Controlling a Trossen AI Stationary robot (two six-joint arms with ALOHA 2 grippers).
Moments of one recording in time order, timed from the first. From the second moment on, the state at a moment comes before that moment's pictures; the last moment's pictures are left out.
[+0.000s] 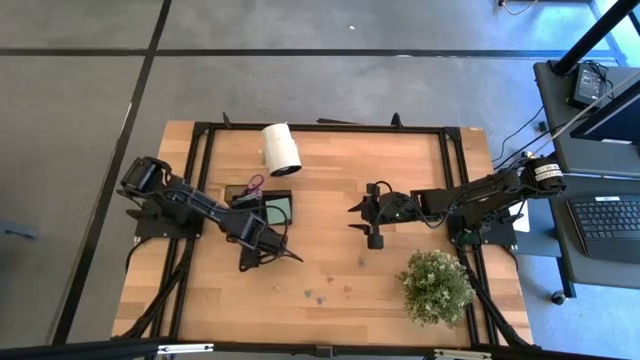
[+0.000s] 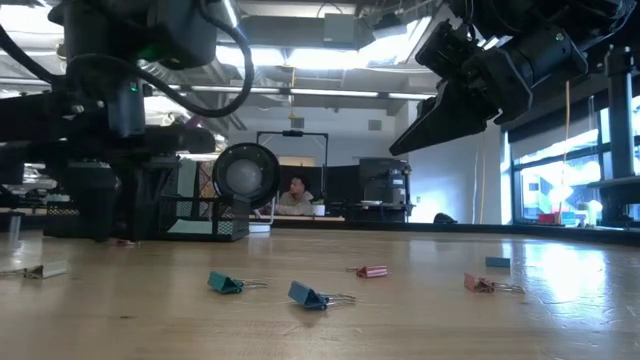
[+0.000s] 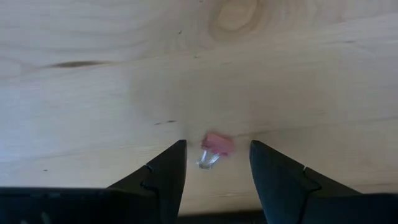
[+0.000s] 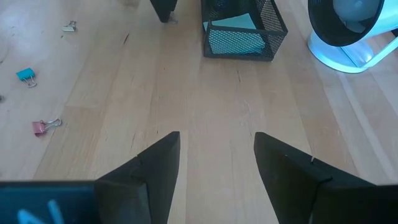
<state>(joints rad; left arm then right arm) -0.31 1.63 0.86 -0.71 -0.16 1.43 0.10 1.38 0.60 0.20 0.14 -0.03</state>
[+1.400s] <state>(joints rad) -0.24 1.67 0.86 -0.69 -0.06 1.61 0.10 1.38 0.60 0.20 0.14 -0.03</state>
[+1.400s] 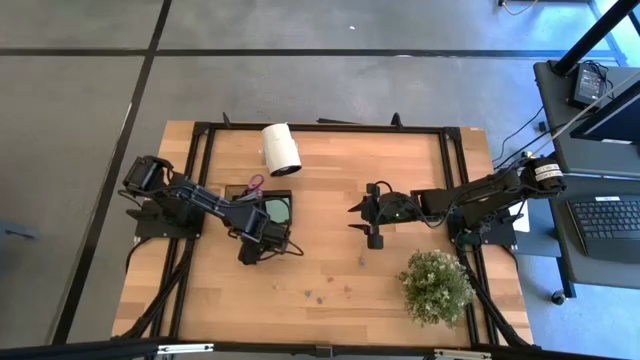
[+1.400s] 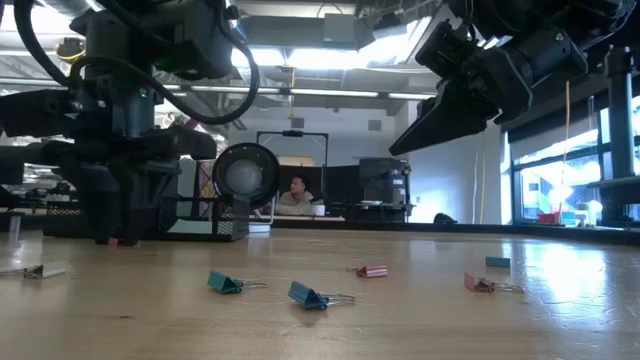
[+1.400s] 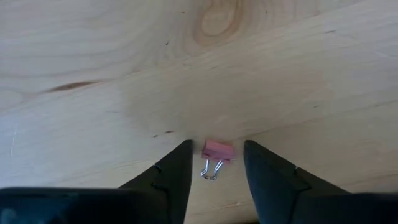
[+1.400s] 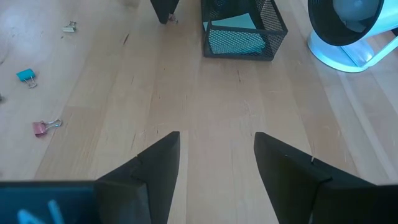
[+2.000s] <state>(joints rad) -0.24 1.67 0.86 -0.69 -0.04 1.46 0.10 1.38 0.60 0.20 0.14 -0.03</state>
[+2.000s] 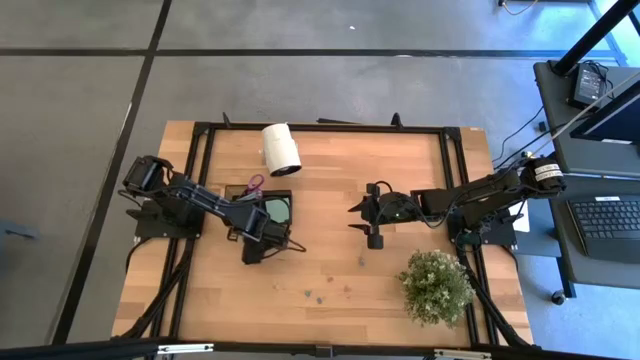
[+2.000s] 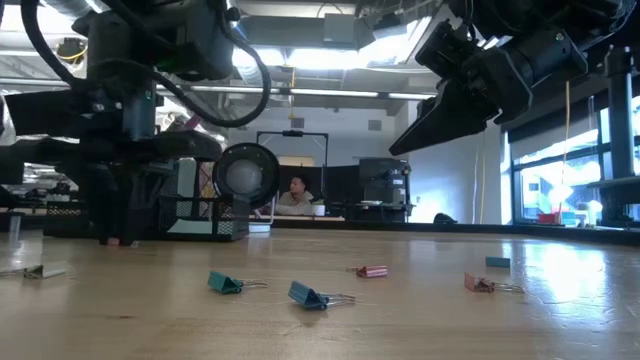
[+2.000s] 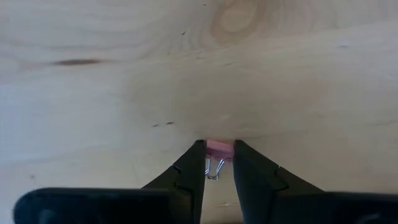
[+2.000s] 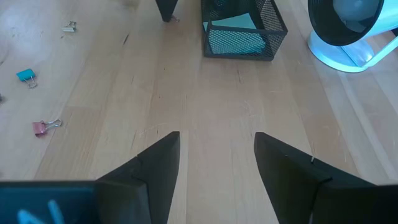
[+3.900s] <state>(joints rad) -0.22 1.40 0.87 -0.98 -0.36 -0.54 0.10 1.38 0.60 0.19 0.14 -0.06</state>
